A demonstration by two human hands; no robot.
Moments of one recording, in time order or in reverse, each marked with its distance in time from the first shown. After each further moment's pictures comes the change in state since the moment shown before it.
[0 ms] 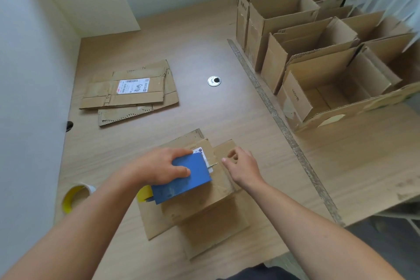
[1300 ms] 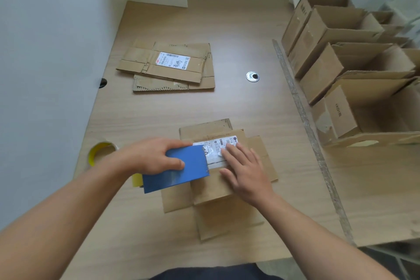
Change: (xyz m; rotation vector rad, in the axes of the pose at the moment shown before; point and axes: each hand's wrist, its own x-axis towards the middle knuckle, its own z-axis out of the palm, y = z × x) left_hand -0.054 -0.099 0.018 -0.198 0.049 0.034; right_hand -0.043 -0.013 0.046 -0.700 -0.064 -0.666
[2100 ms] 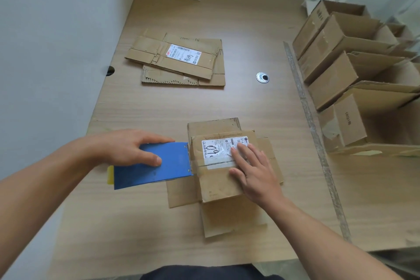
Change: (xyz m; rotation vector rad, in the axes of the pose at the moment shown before) left_hand -0.036 -0.064 -0.030 -0.158 -0.138 0.010; right_hand 0.004 0.000 0.002 -0.090 -0.074 0.080
